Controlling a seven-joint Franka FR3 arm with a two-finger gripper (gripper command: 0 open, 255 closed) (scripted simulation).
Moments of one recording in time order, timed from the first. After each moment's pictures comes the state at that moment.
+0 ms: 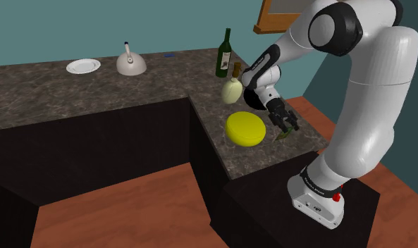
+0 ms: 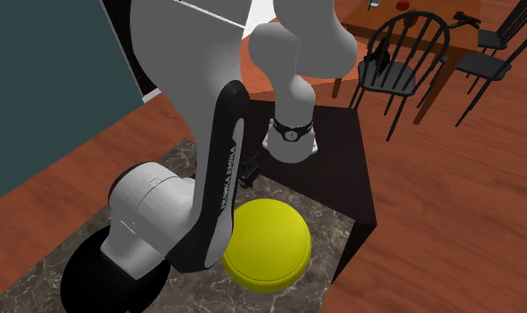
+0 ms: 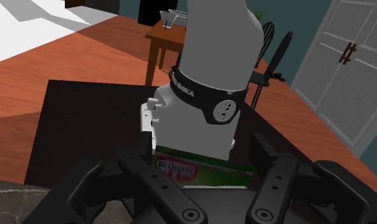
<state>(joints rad) -0.15 0.43 -0.30 -2.23 -0.01 1.27 -0.33</state>
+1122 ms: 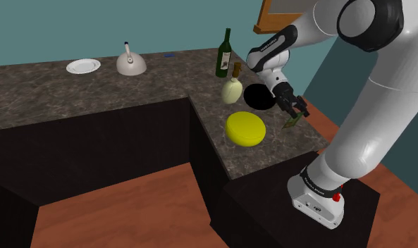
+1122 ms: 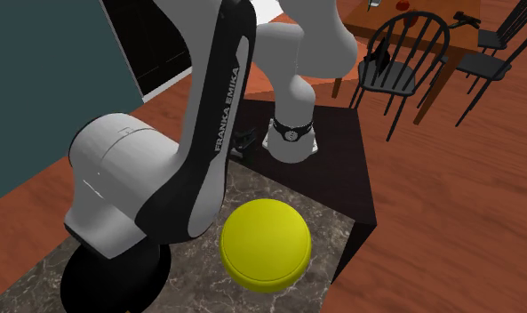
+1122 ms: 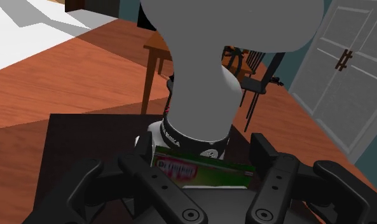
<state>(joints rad) -0.14 0.23 -0.32 -2.23 -0.04 1.08 -0.31</state>
